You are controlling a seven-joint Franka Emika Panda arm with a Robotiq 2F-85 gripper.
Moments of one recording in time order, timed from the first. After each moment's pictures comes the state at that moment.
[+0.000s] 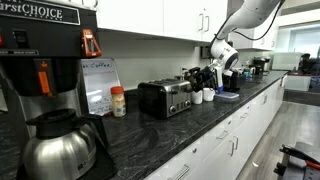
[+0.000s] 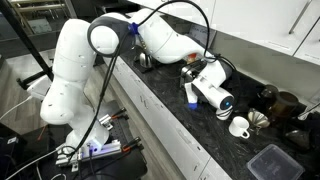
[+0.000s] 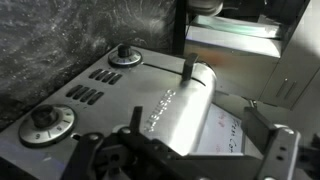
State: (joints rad) arm -0.26 0.59 -0.22 -1.81 1.29 1.68 -1.03
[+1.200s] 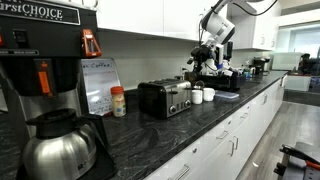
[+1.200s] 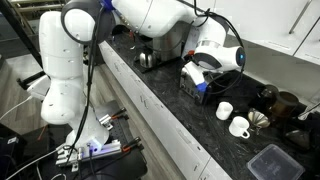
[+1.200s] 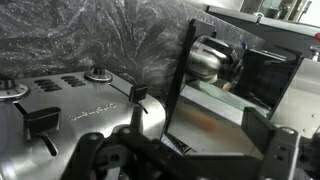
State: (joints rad) arm -0.24 0.39 -0.17 -1.73 0.89 1.60 -0.99
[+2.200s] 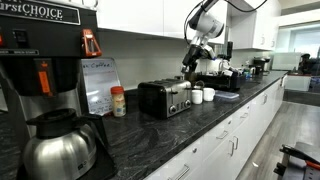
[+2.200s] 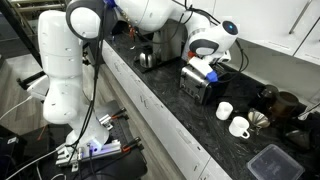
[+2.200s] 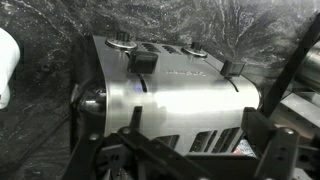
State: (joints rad) arm -0.17 0.38 -0.09 -1.71 0.54 2.06 -0.83
